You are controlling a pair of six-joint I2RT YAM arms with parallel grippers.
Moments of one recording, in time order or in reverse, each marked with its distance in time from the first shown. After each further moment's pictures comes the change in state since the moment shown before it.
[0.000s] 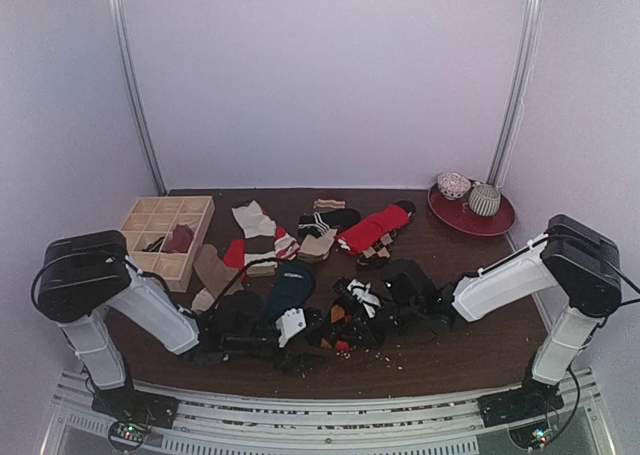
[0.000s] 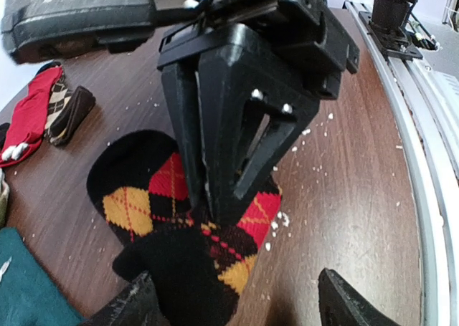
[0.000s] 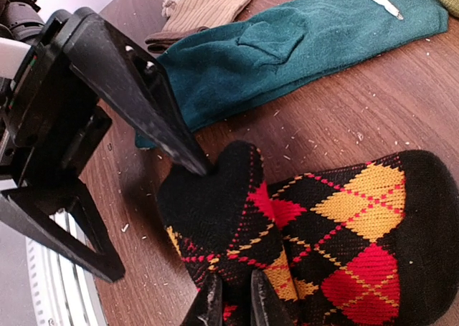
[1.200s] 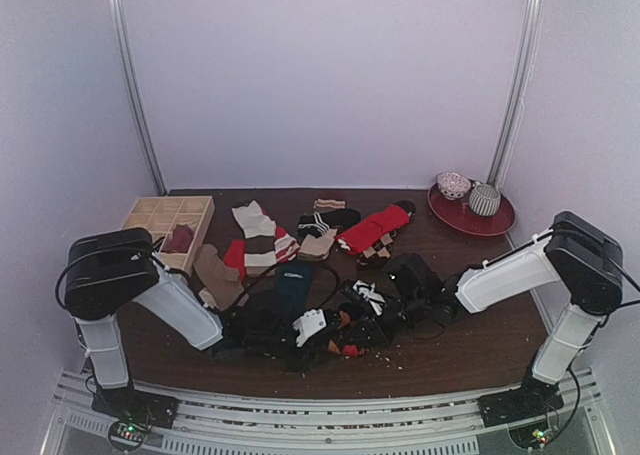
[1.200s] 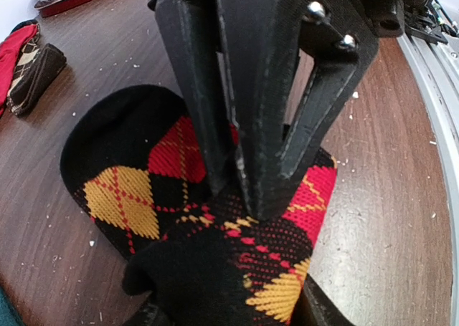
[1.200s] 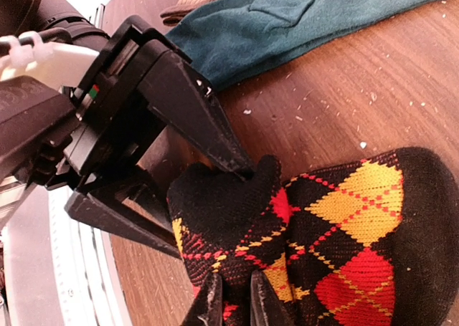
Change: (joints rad) left arm -0.009 0.149 0.160 -0.143 0.007 -0.069; right arm -0.074 -0.014 0.018 -0.127 -0.145 -0.047
